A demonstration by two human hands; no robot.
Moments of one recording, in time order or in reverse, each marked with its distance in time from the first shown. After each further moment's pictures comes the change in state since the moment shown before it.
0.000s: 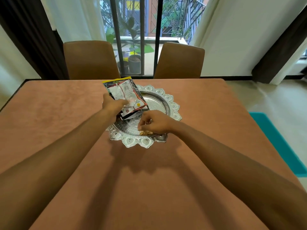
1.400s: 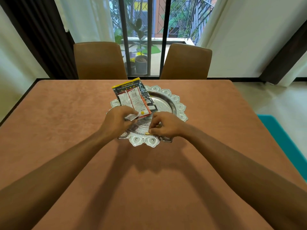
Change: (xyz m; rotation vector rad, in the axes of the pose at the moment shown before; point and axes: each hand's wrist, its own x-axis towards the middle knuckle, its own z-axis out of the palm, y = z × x) left_hand -0.048 -0.029 -0.045 0.766 -0.200 0.888; right_hand -0.013 0.004 0.001 -0.132 0.040 -0.050
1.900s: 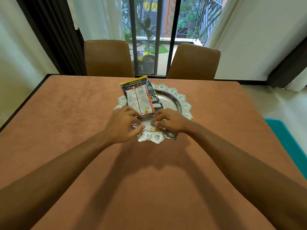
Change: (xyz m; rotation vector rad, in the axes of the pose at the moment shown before) left_hand -0.029 0.010 -0.008 0.273 -0.105 0.160; right_hand 0.005 -0.001 -0.006 0.043 -0.082 0.025
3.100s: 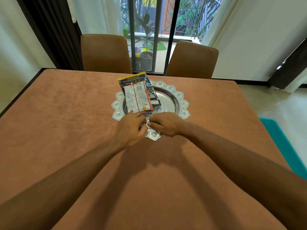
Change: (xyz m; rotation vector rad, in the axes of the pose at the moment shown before) left_hand 0.002 0.038 0.029 -0.147 0.059 -0.162; right_hand -0.003 0.000 0.021 -0.328 0.004 -0.100
